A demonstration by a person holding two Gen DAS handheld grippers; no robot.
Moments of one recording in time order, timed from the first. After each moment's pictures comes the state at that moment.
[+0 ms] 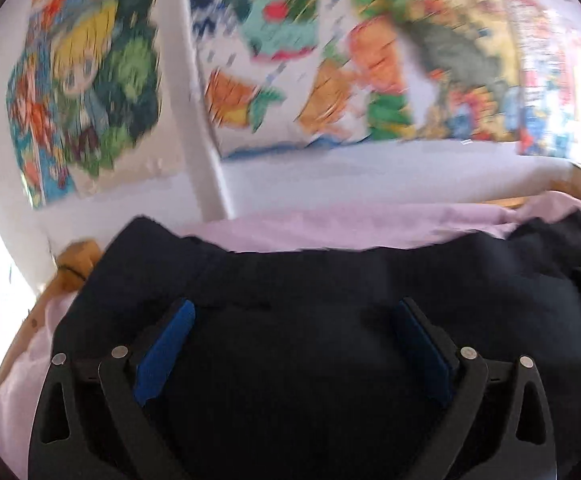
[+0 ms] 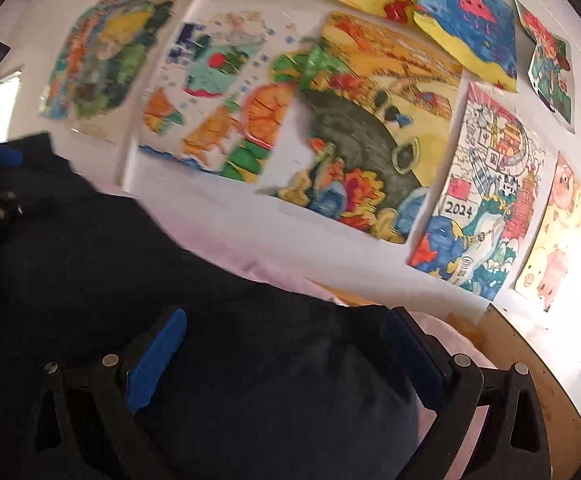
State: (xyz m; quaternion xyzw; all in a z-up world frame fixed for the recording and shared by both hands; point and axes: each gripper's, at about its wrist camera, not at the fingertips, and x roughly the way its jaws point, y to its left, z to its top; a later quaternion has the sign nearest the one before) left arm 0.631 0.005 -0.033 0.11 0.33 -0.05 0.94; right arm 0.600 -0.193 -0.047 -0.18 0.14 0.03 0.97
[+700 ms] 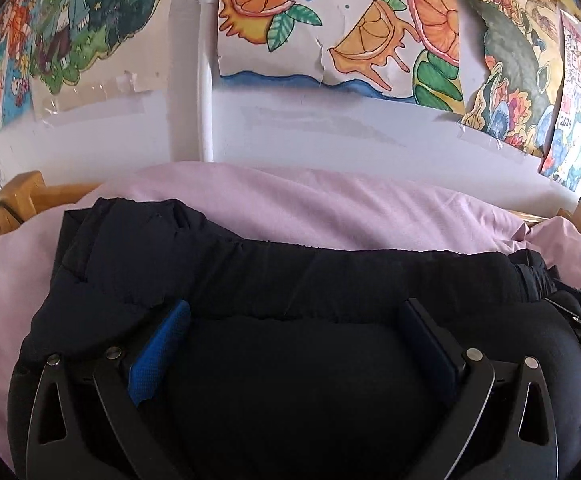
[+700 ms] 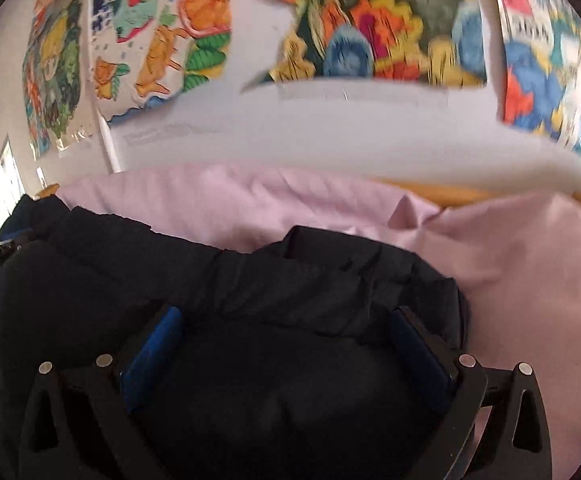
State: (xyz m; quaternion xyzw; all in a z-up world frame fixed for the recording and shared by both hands) left arm 0.678 0.043 -0.085 0.01 0.38 -0.09 0.92; right arm 0.708 -0.242 -0.122 0.01 0.31 0.17 0.93
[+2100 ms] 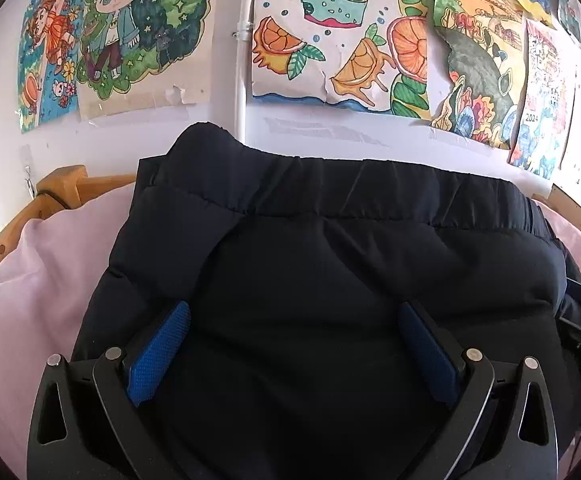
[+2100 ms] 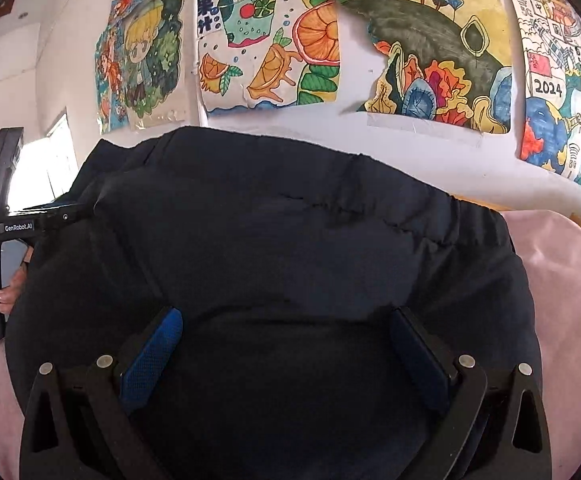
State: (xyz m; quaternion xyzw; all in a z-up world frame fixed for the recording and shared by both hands) left arm 0.592 0.069 -0.057 0.01 0.36 -0.09 0.93; right arm 0.582 -0.204 -0.081 -0.04 0.28 0.24 0.93
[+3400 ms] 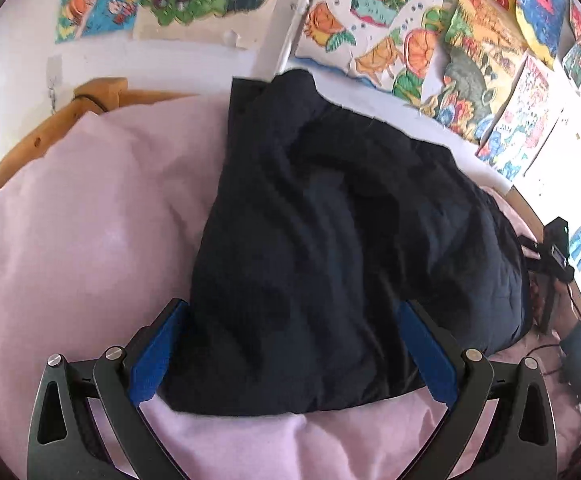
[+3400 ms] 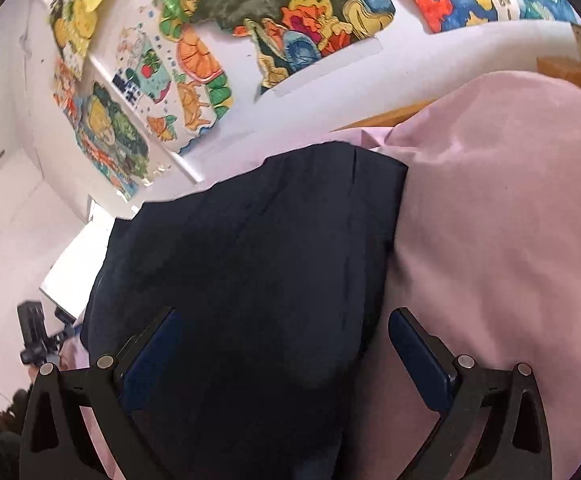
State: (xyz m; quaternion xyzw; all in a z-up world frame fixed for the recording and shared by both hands) left arm 0.503 0.156 -0.021 -0.08 0.47 -0.14 0.87; right arm 0.636 -0.367 -0.080 0.19 0.38 0.32 0.85
